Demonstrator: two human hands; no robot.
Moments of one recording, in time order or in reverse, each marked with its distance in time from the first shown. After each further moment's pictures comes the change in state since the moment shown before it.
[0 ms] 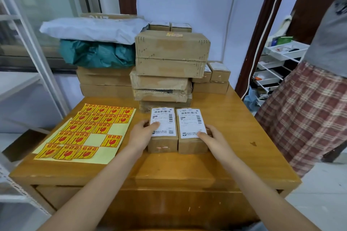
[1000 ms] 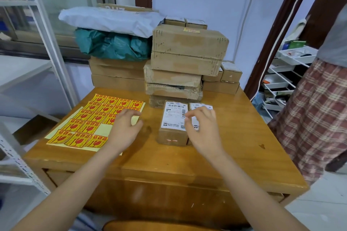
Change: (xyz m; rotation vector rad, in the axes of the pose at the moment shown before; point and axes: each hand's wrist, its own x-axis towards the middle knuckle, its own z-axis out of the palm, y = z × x) left_hand -0.012 -0.003 -0.070 0.571 0.184 0.399; right_hand -0.007 -0.040 0.055 -0.456 0.199 -0.614
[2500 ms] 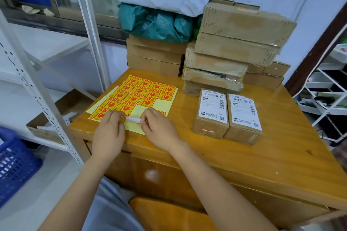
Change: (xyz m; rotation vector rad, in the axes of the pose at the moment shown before) left_hand -0.057 -0.099 -0.059 0.288 0.266 0.057; right_hand -0.004 -0.074 0.167 0.018 -0.518 -0.320
